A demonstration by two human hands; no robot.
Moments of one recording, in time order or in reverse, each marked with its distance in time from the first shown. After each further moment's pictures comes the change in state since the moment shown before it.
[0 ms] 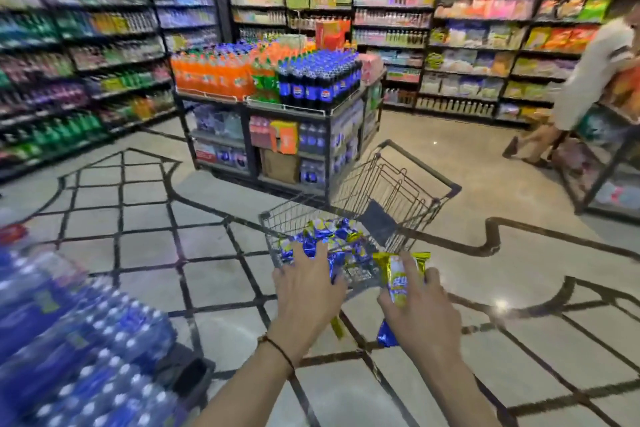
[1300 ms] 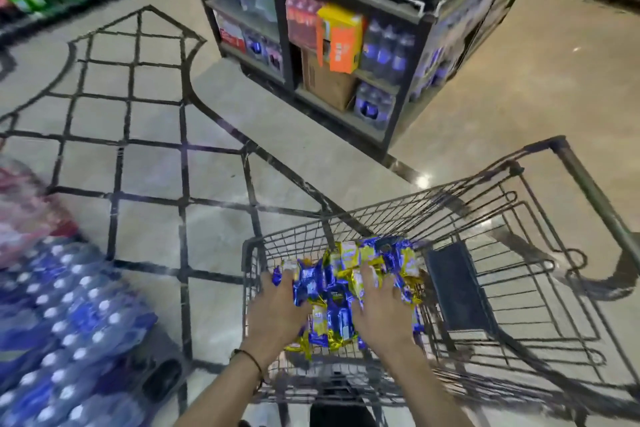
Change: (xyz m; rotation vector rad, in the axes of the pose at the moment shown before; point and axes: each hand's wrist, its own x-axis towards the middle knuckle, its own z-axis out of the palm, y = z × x) left_hand 0.588 -0.154 0.291 -0.064 -0.475 -0.545; right_hand 0.572 -0.095 0.449 -0.211 -0.757 -0.262
